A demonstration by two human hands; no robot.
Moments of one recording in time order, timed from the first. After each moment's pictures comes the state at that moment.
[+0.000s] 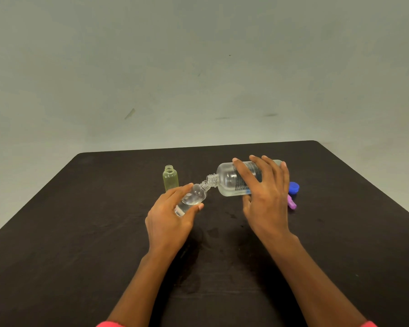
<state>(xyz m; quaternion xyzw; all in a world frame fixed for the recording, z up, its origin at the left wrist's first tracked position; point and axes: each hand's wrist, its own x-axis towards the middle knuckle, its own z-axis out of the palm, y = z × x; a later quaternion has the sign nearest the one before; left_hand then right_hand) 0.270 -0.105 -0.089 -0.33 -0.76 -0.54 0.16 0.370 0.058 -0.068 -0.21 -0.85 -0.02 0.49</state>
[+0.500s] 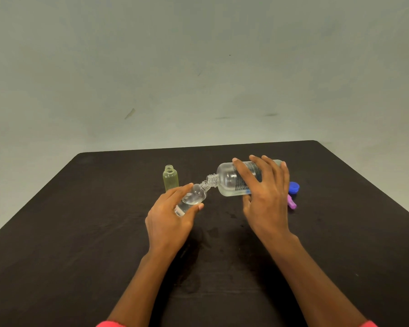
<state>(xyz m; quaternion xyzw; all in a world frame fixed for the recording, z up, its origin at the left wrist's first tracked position) 0.270 -0.105 -0.089 -0.33 -0.76 -0.54 0.16 0.370 0.057 -0.069 -0.20 -0.85 -0.02 0.49</state>
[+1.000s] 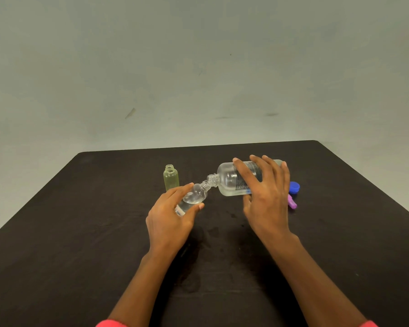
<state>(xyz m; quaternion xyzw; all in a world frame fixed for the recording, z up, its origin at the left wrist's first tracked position) 0.270 -0.104 -0.090 -0.33 -0.76 -0.54 0.16 0.370 0.057 -0.069 -0.20 -0.85 -0.02 0.49</state>
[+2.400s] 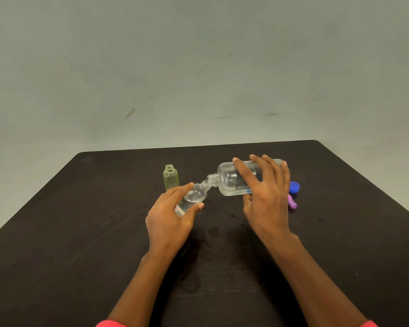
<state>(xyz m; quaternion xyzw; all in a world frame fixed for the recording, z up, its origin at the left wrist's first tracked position) 0.269 -0.104 -0.091 -0.33 -0.76 -0.54 0.16 0.370 0.057 -0.068 -0.20 -0.85 -0.02 0.49</state>
